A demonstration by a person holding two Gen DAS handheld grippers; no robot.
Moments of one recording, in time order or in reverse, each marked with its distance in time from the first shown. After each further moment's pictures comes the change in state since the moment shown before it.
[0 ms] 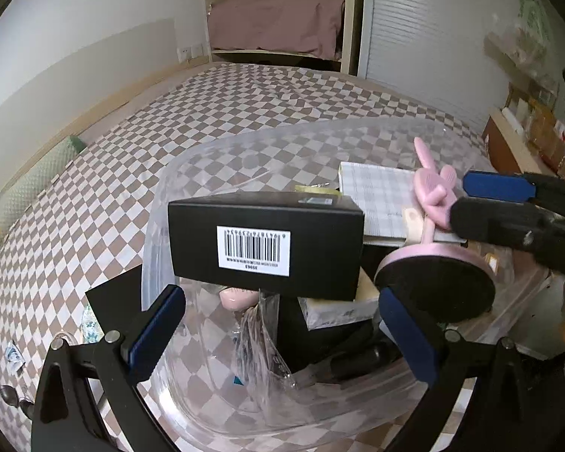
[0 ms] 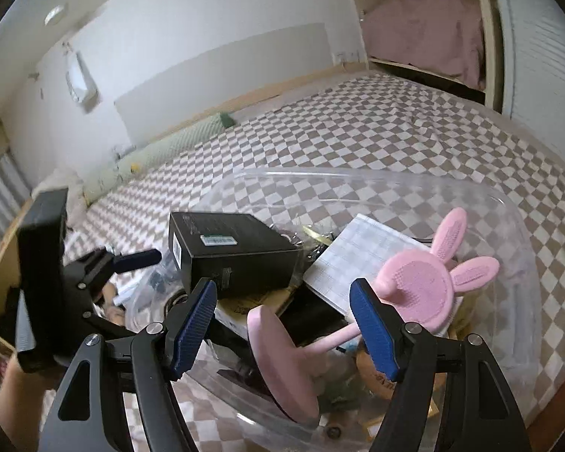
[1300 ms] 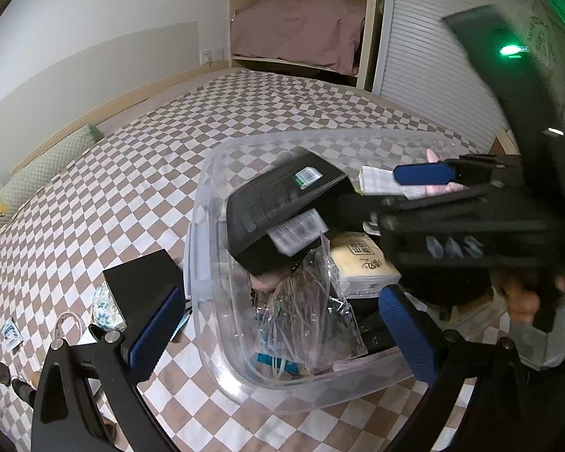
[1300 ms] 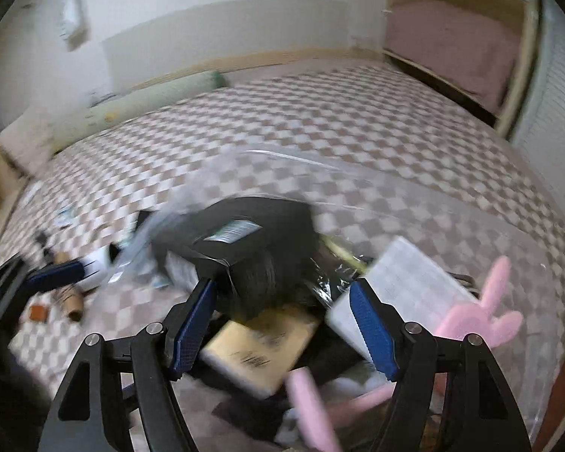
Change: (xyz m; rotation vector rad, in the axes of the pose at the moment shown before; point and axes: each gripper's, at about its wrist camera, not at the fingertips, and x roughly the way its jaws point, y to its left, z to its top) left arm -0.026 0.030 -0.024 -0.074 -0.049 0.008; right arm 0.065 0.029 0.023 -0.106 0.105 -0.208
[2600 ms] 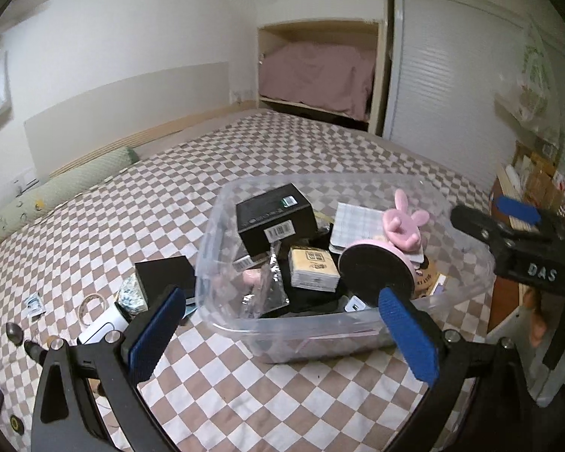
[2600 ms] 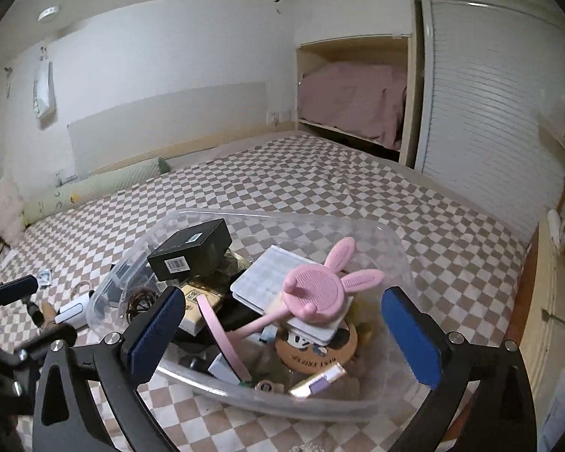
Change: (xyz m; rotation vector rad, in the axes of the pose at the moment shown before) left arm -0.098 -0.042 -0.026 -0.095 -0.169 0.096; right arm -0.125 -0.047 -0.082 0.153 -0.334 -0.133
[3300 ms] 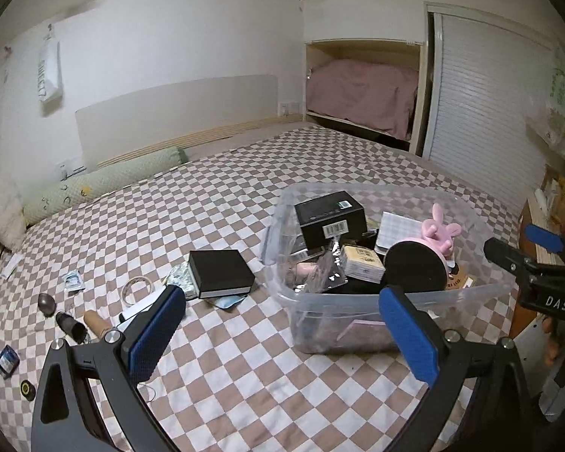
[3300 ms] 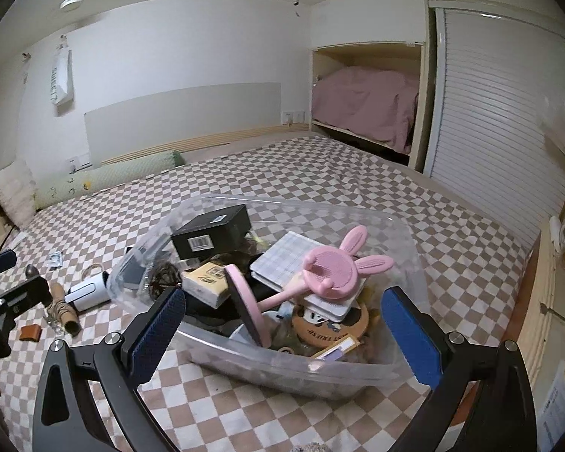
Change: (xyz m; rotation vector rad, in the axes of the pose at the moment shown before) left arm -0.046 0.030 -0.029 -0.082 -0.063 0.153; right arm -0.023 0.027 -0.019 -0.069 -0.005 0.024
